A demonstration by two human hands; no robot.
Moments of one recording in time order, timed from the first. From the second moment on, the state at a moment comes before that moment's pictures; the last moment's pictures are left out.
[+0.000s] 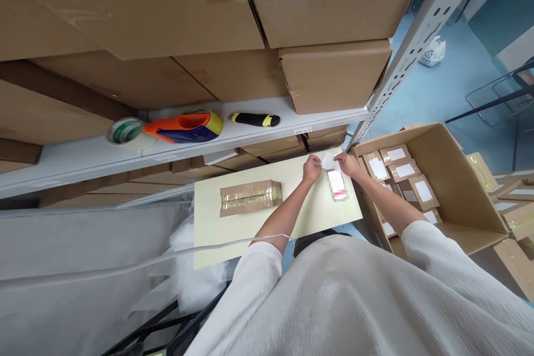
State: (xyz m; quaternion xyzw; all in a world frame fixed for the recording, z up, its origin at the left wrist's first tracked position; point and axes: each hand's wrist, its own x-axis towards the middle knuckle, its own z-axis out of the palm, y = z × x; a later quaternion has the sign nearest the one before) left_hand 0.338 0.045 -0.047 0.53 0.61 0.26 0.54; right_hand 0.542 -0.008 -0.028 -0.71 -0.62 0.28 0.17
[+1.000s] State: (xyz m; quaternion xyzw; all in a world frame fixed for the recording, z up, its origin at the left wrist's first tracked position) left_hand 0.259 0.062 -0.023 0.57 0.67 0.29 0.39; right_hand 0.558 -0.028 -0.036 -0.76 -0.61 0.22 -0.07
